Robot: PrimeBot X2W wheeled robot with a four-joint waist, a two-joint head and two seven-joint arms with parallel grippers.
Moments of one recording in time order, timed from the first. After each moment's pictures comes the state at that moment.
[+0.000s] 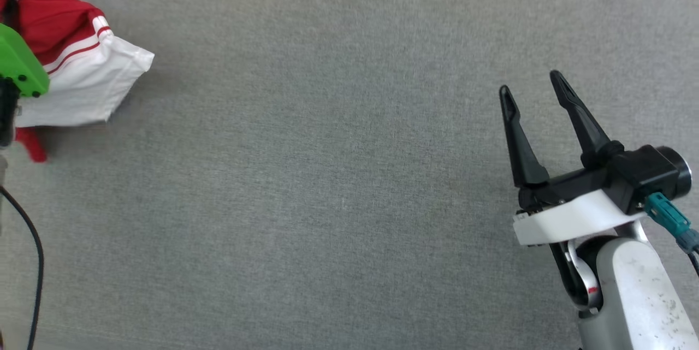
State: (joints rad) left arm -1.04 0.59 -0.38 0.98 -0.72 -0.09 0.04; right arm -0.25 -0.07 0.15 -0.11 0.11 0.13 -0.15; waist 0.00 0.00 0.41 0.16
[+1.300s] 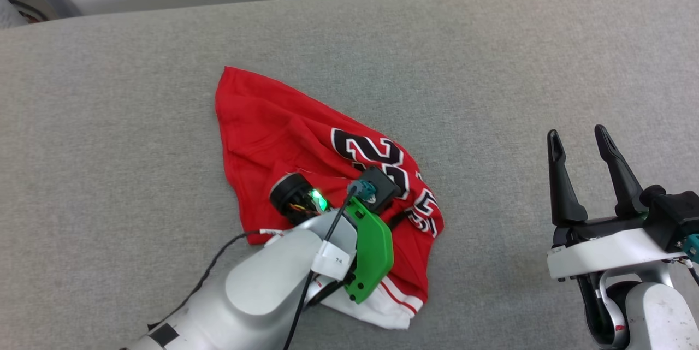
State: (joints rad) left arm -0.72 0.23 -1.06 0.50 -0.63 -0.13 0.20; right arm -0.10 -0.05 0.01 -0.11 0.18 0.13 -0.15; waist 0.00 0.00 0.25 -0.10
